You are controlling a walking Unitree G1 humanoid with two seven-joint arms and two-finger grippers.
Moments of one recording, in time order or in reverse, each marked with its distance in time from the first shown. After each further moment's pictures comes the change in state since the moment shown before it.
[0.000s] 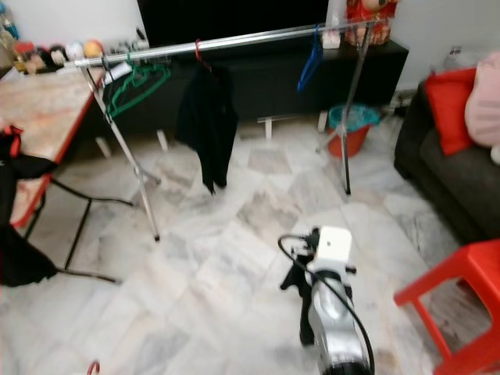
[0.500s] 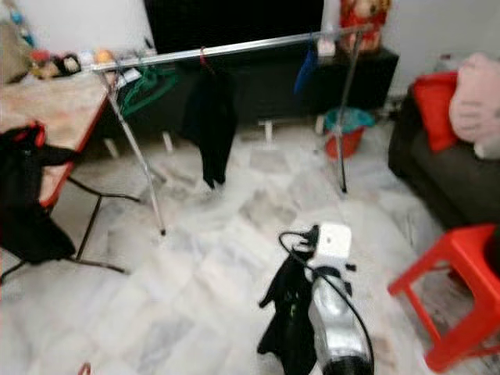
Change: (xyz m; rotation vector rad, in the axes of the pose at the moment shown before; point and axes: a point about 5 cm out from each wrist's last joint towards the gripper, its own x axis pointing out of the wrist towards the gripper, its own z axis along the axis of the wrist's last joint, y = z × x) left arm -0.001 0.013 0.001 0.024 -0.010 0.014; right arm 0.006 0.000 0.003 -0.002 0.000 0.002
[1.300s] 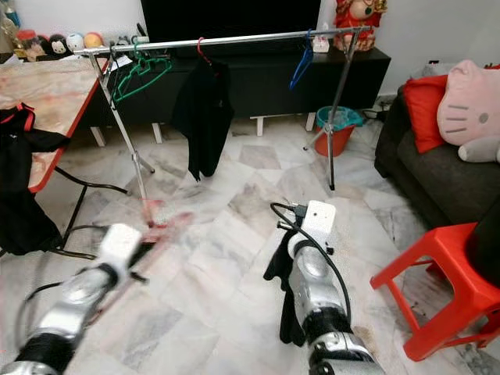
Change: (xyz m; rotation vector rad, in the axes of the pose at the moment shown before) left arm -0.068 -0.025 0.248 0.242 -0.898 -0.312; right arm 0.036 0.043 0.021 0.193 0.139 0.030
